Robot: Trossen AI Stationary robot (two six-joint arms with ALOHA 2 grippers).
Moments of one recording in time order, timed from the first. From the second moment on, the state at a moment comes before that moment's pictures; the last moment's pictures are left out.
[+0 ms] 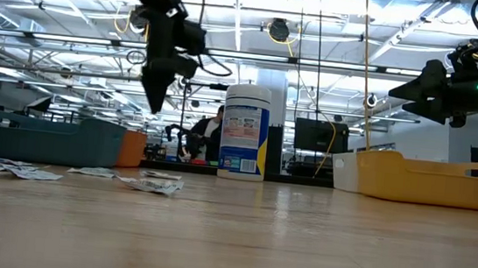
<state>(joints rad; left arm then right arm) 0.76 1.82 1.61 -1.23 0.00 0.32 -0.93 0.01 0.01 0.07 -0.08 0.20</state>
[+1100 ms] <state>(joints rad) -0.14 1.82 1.61 -1.27 0.00 0.24 -0.93 0.01 0.01 0.07 -0.08 0.20</state>
